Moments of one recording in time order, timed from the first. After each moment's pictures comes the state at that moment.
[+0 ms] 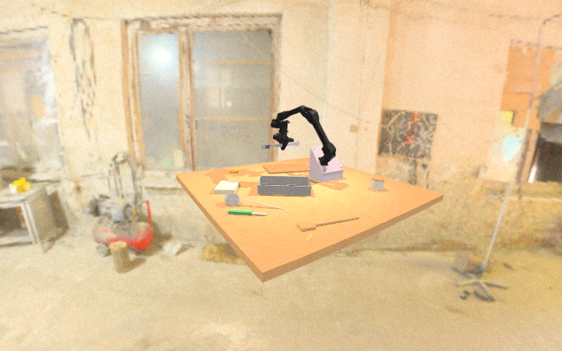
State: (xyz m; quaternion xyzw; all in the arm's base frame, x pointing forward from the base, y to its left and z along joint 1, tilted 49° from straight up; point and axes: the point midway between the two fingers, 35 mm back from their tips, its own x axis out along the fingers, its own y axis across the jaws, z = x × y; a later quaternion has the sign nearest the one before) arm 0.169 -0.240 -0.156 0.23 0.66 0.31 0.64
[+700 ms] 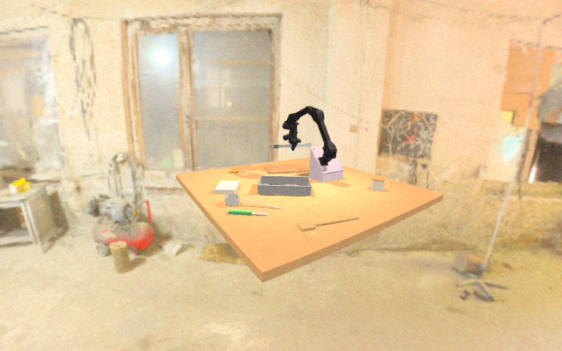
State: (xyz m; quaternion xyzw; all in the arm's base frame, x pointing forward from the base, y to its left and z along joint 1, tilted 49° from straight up) arm 0.057 -0.258 -0.183 0.34 0.70 0.21 0.59
